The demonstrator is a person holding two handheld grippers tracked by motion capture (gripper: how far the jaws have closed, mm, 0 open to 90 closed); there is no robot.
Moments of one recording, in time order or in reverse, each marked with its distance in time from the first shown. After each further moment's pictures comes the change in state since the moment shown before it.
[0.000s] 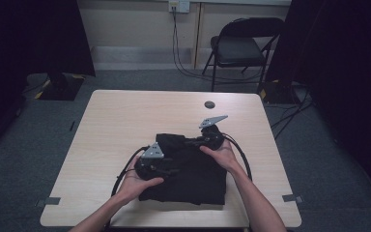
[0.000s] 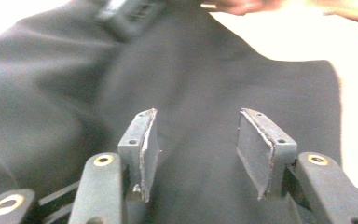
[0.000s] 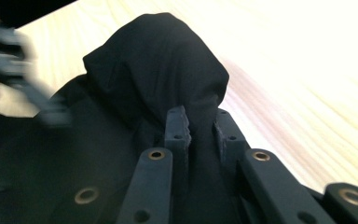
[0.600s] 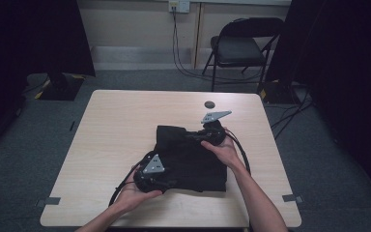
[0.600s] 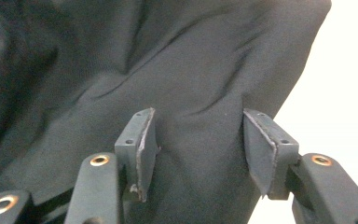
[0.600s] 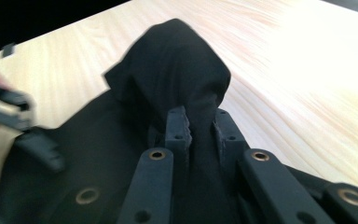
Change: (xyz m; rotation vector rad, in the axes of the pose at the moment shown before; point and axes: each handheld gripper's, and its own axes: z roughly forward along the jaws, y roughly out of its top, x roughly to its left) left arm -0.011 -0.024 0.016 0.048 0.138 0.083; right arm 0.007 0.018 -0.015 -0.065 -0.032 -0.060
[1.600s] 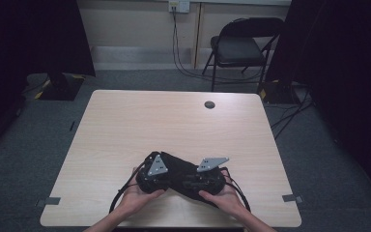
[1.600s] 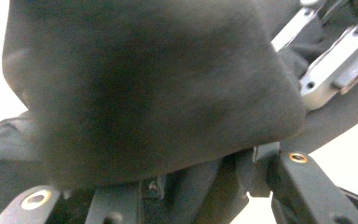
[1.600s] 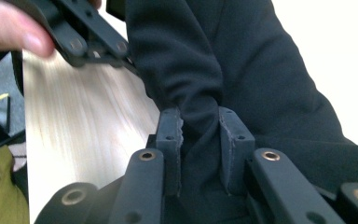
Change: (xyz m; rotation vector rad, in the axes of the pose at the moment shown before) left arm -0.007 0.003 -0.002 0.010 0.066 -0.004; right arm 0.110 -0.082 -0.010 0.085 0.014 0.031
